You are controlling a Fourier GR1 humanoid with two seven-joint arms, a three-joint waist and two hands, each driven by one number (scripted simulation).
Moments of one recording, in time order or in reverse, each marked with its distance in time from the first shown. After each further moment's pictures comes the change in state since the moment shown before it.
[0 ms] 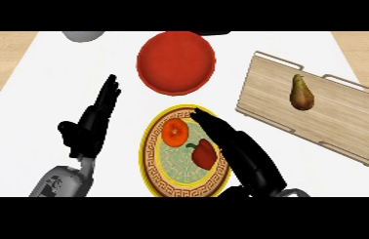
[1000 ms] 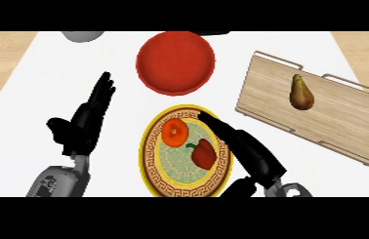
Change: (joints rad) left arm 0.020 -0.078 0.138 -0.016 -0.090 -0.127 0.037; right arm 0.084 0.077 -0.148 0.133 -0.046 0.168 -0.203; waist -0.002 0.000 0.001
